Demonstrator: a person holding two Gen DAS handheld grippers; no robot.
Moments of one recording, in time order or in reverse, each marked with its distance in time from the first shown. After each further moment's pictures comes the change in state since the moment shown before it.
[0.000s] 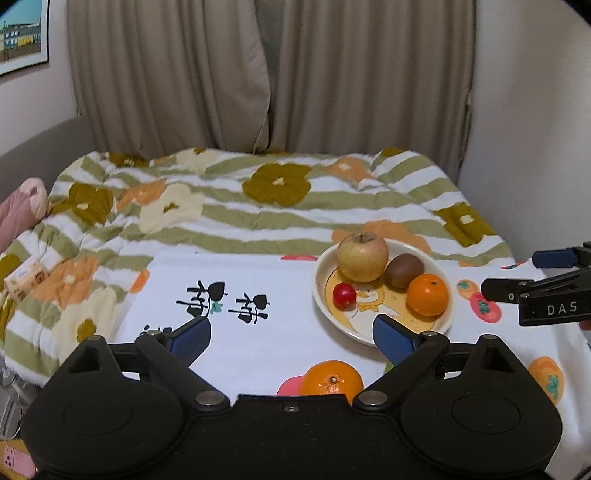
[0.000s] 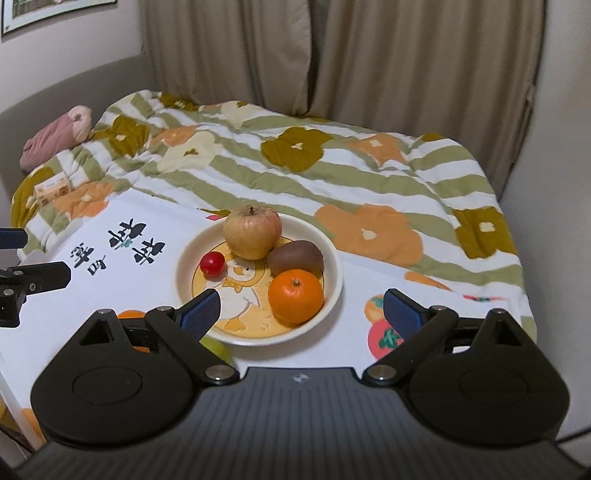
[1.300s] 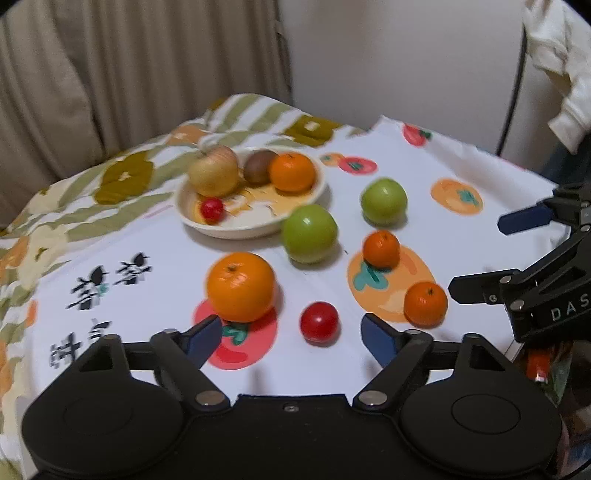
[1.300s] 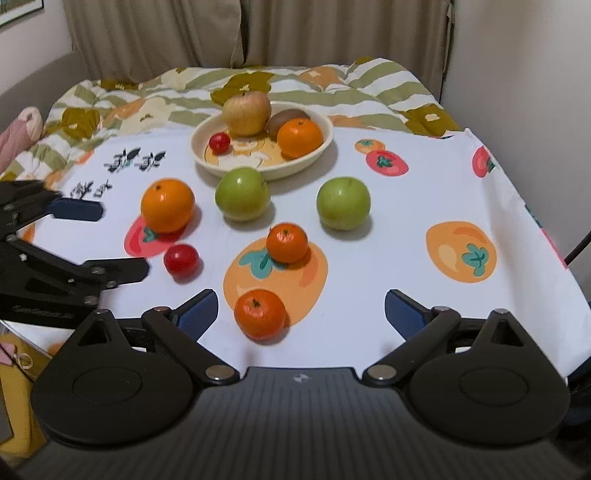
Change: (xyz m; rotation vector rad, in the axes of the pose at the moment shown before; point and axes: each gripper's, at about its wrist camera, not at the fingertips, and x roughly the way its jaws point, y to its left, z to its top) left arm 0.027 -0.009 -0.090 0.501 0.102 -0.407; right arm -0.052 0.085 -0.138 0.225 0.138 -0.163
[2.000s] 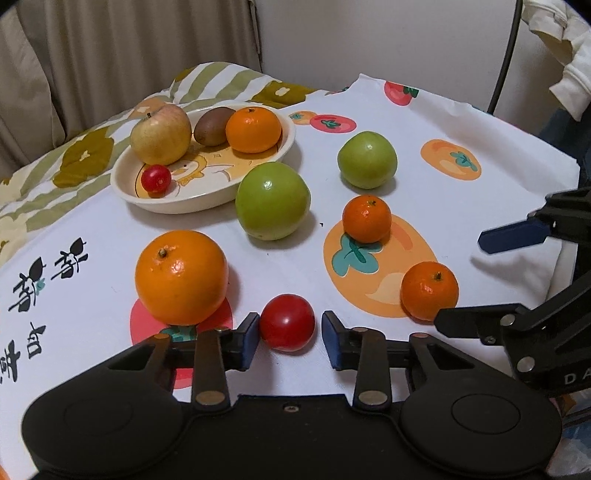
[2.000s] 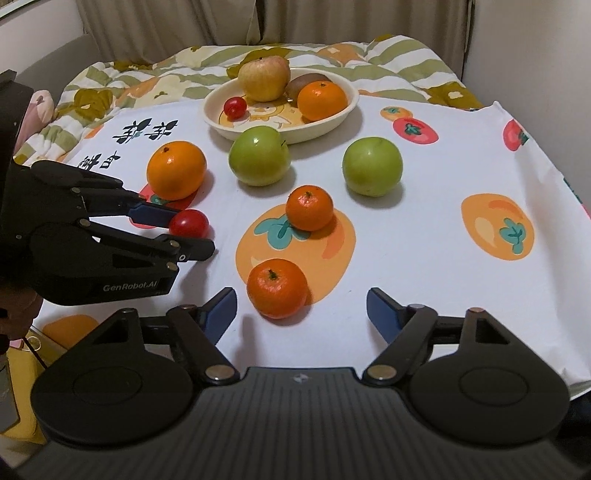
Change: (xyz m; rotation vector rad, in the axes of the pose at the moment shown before) left arm 0.056 -0.012 0.002 0.017 0.091 -0.077; right arm 0.030 0.004 -0.014 -0.005 0.065 0.069
